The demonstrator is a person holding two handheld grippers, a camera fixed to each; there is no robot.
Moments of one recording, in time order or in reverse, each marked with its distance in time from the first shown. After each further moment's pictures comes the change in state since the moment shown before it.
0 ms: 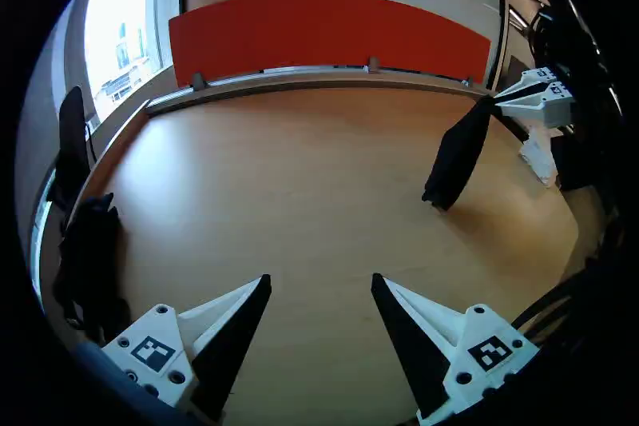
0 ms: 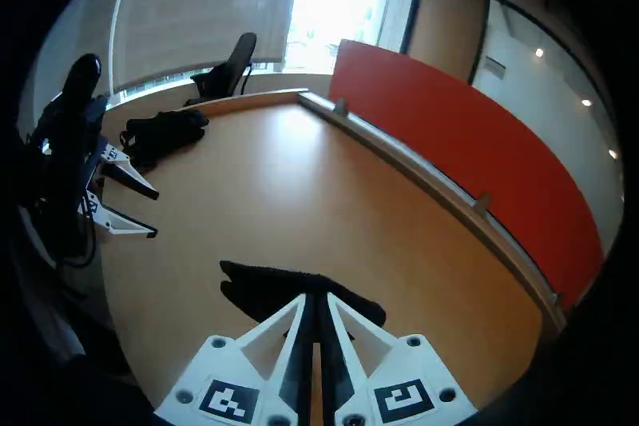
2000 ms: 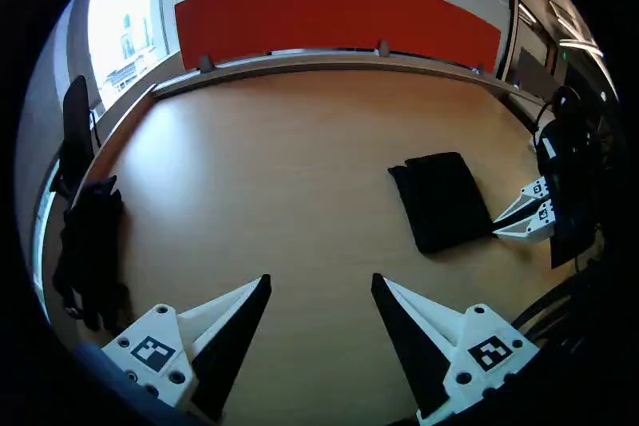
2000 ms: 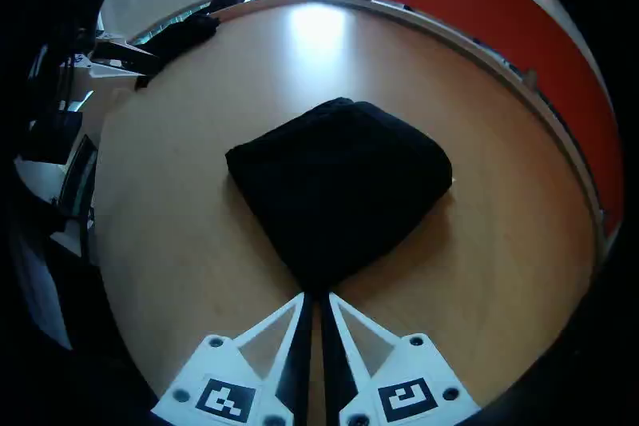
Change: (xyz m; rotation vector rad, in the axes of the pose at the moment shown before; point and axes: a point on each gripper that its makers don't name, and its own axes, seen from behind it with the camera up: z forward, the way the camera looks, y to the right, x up) left arm -0.025 -0.014 0.007 0.036 -0.067 -0.015; right arm -0.196 -0.091 0.037 0.152 -0.329 0.129
